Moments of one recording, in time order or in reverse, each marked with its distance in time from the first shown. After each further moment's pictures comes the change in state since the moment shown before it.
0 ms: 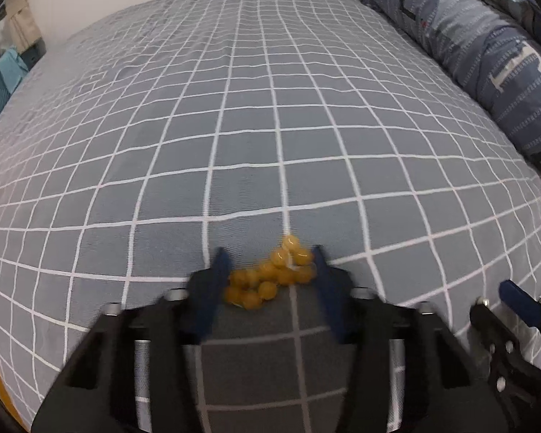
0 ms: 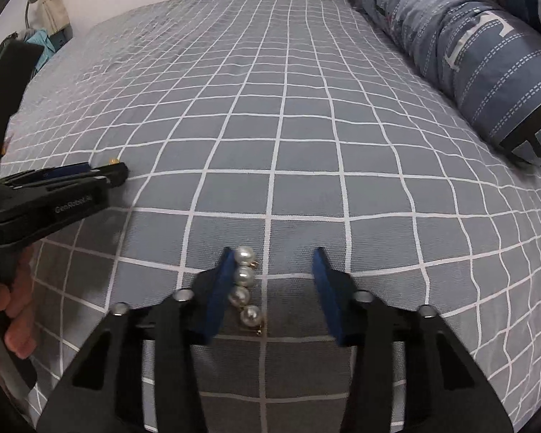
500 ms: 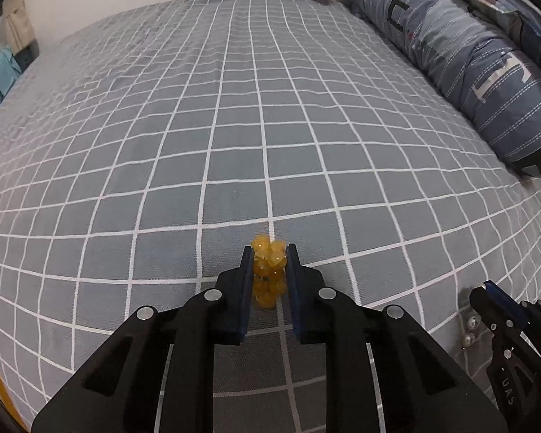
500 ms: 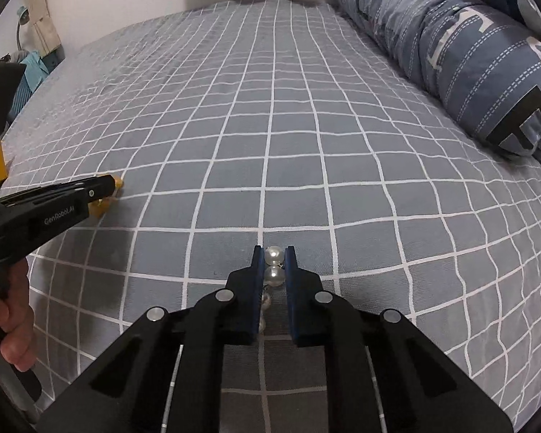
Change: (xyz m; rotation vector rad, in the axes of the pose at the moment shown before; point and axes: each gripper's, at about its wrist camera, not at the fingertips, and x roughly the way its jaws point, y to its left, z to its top) left arm -0.017 0.003 0.009 -0.010 -0.024 -0.064; right arm -0.018 -0.010 0.002 0.072 -0.042 0.007
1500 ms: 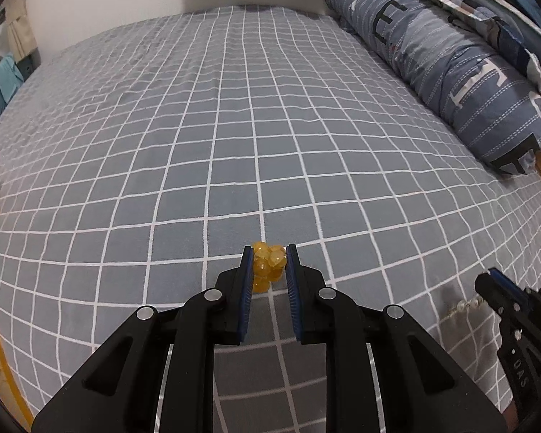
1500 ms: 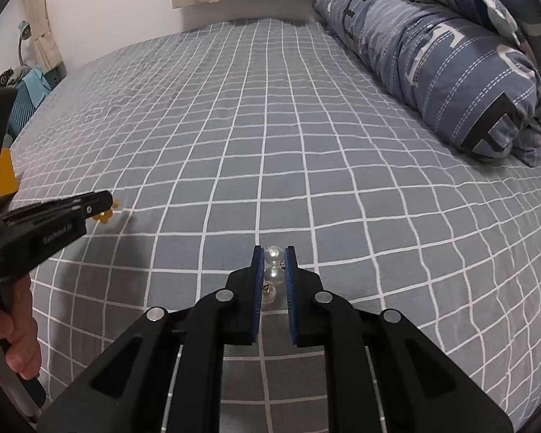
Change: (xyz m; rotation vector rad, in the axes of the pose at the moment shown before) left arm -0.050 -0.004 -0.015 0.019 -0.050 -0.019; right arm -0.049 -0.005 -0.003 0.034 -0.064 -0.010
